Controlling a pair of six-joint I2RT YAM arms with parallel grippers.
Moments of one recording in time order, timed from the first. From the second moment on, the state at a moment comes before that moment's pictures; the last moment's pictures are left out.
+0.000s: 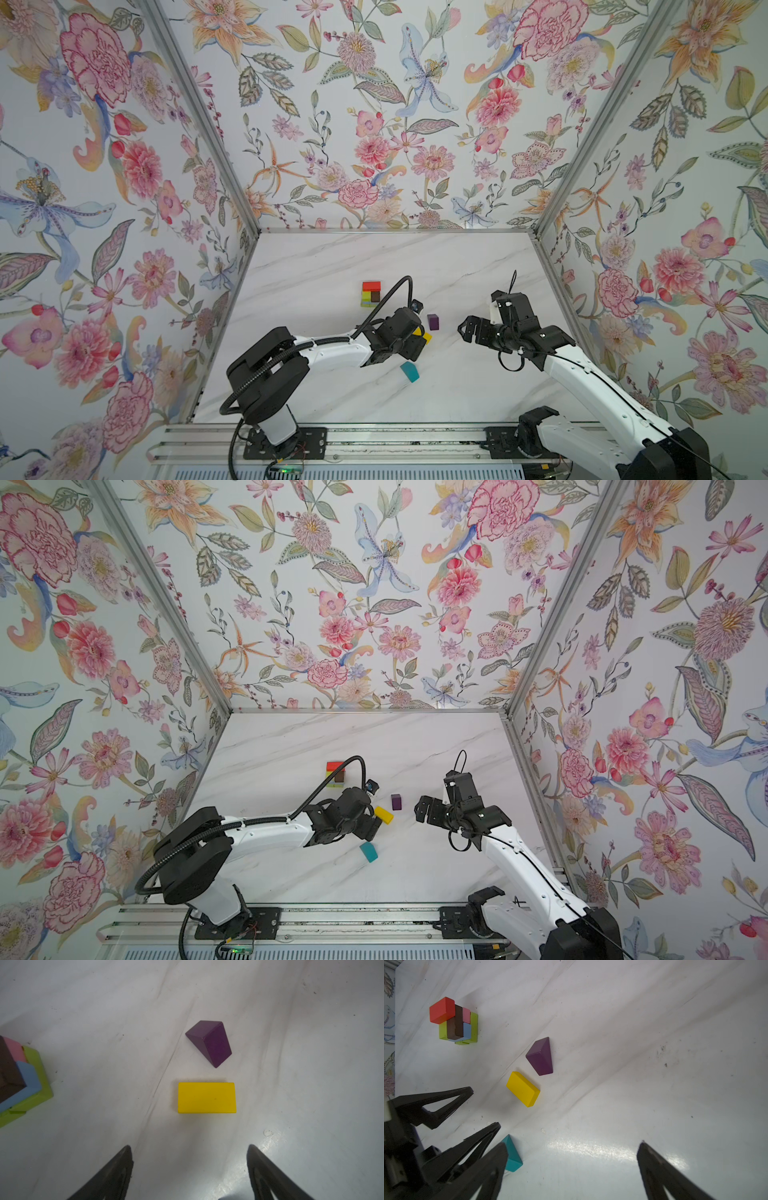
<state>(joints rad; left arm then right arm) -0.98 1.69 0.93 -0.12 -0.16 -0.25 0.36 1.01 0.69 -0.62 -0.16 0.54</state>
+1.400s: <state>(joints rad) -1.00 1.94 1.14 -0.16 -0.19 -0.17 0.28 0.98 0.65 -0.63 -0.23 0.50</state>
